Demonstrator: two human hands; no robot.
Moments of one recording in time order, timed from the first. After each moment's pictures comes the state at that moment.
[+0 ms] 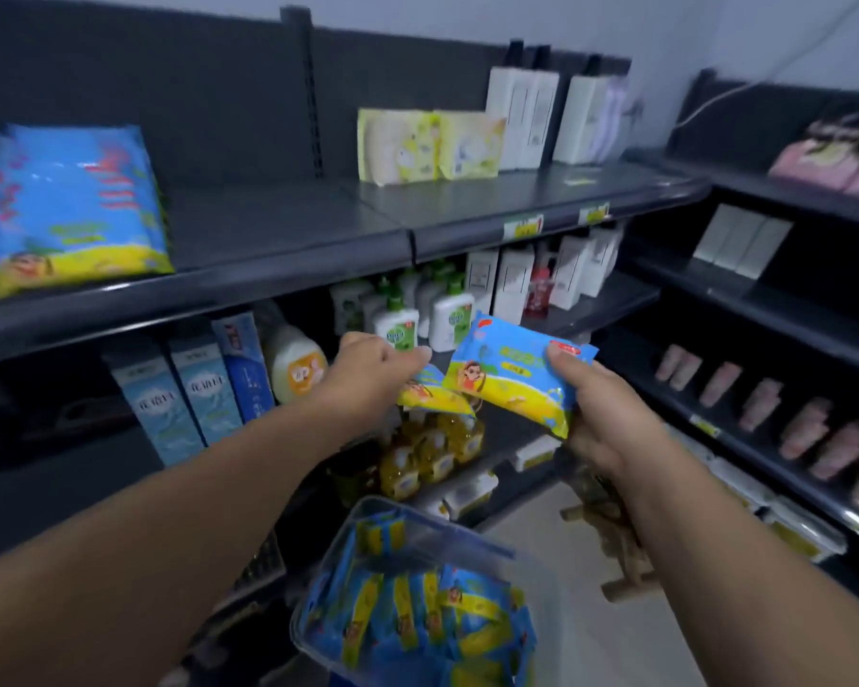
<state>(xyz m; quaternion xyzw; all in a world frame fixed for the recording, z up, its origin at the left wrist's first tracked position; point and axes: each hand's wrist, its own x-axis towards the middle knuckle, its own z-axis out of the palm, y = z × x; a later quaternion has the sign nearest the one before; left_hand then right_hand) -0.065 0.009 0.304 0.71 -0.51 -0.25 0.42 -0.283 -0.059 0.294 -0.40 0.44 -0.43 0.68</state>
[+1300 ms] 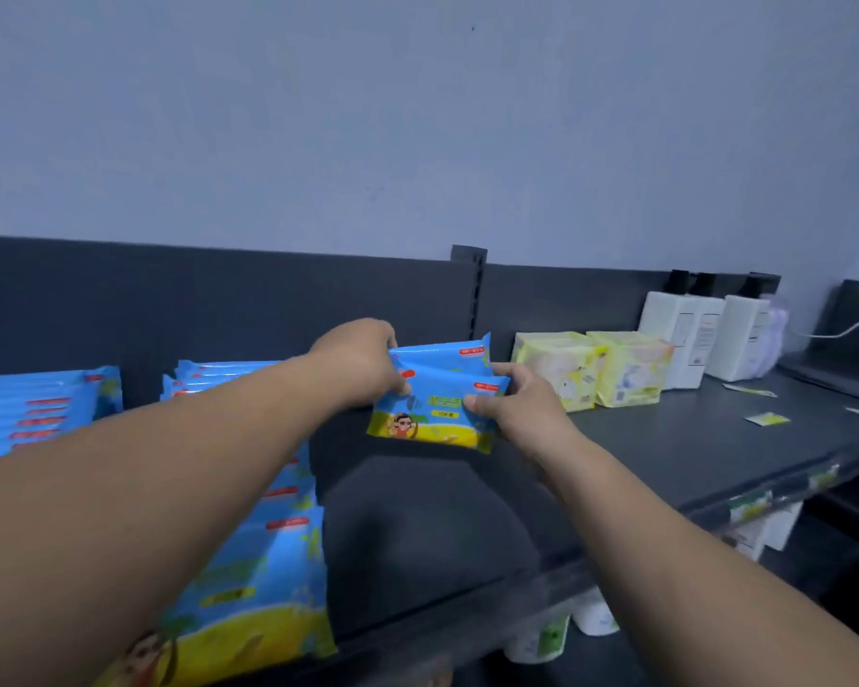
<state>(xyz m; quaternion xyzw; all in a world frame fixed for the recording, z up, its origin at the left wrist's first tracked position) 0.220 -0.118 0.500 0.82 -0.51 -0.03 0.26 0.066 -0.228 0.438 -0.65 0.34 -0.41 0.55</state>
